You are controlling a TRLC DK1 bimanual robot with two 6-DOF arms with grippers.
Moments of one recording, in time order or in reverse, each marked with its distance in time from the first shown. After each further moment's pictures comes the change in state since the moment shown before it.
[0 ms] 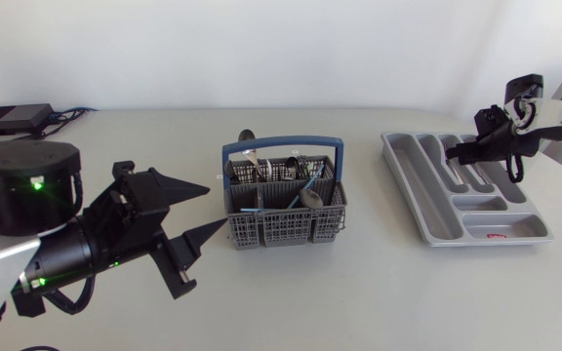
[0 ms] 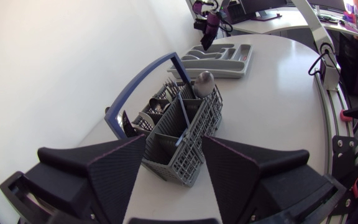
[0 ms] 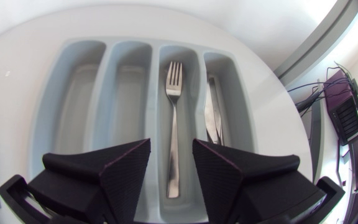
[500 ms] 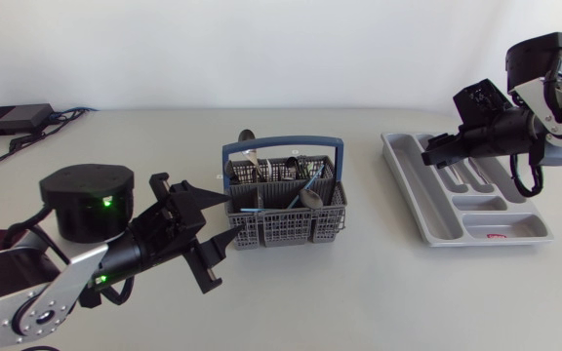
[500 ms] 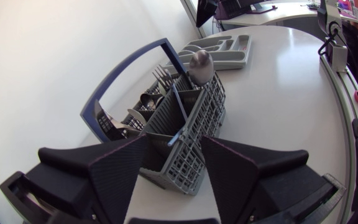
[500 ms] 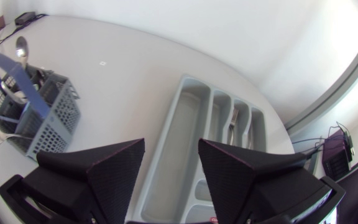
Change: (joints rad) left arm 0.005 0.267 -0.069 0.352 0.021 0.059; right arm 0.294 -0.643 -0.476 -0.021 -0.018 -0.040
